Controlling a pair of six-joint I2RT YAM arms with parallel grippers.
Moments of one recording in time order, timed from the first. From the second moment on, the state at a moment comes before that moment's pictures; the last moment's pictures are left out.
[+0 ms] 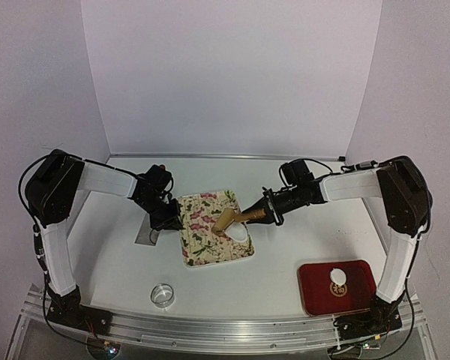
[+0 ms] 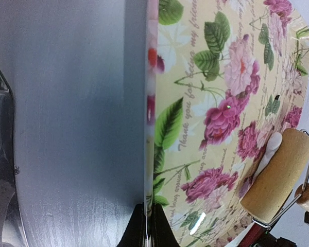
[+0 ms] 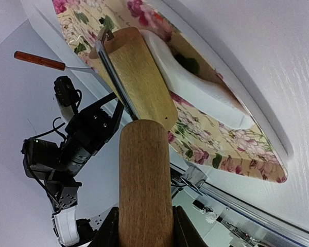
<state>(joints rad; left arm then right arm) -0.54 1.95 1.19 -0.38 0.34 -0.83 0.52 1.93 1.18 -0.16 -0.86 1.48</state>
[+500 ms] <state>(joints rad) -0.54 1.94 1.17 -0.36 0.34 -0.84 0.50 2.00 1.21 -0.13 -0.92 1.41</state>
